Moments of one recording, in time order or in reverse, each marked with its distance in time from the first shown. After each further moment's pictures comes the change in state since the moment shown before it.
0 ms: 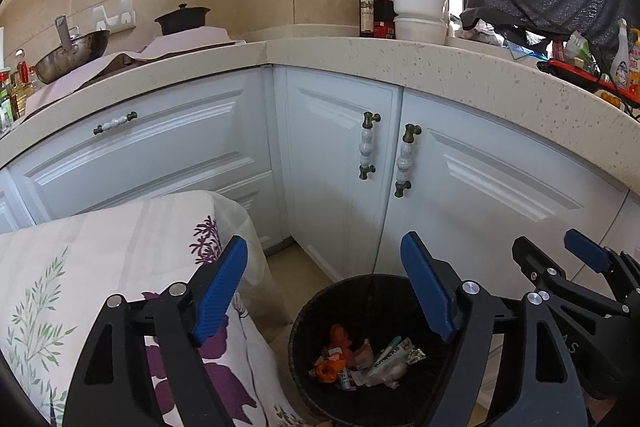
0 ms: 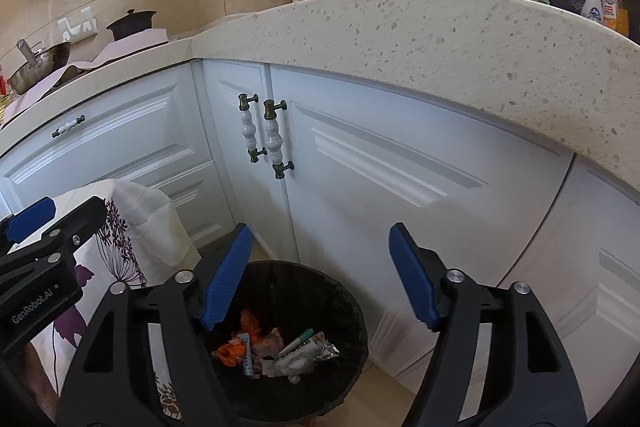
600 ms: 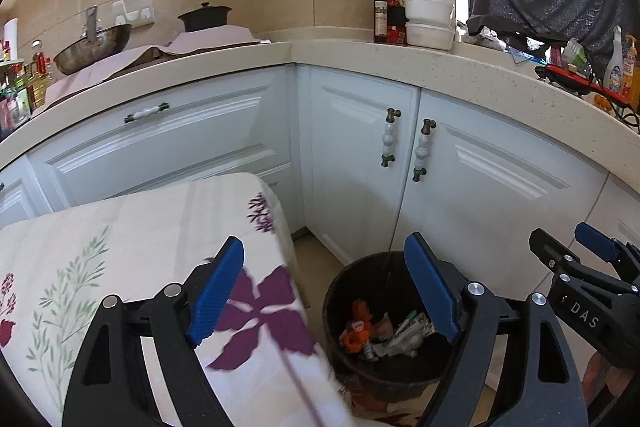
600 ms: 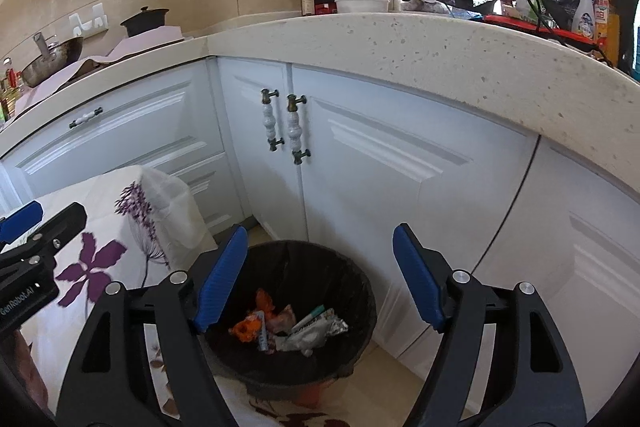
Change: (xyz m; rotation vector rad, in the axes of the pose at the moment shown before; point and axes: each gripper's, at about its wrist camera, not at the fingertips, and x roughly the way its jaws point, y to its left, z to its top) left arm -0.057 0.050 -0.025 -0.011 -0.001 0.008; right arm -0.055 0.024 -0.022 -0.015 0.014 0.005
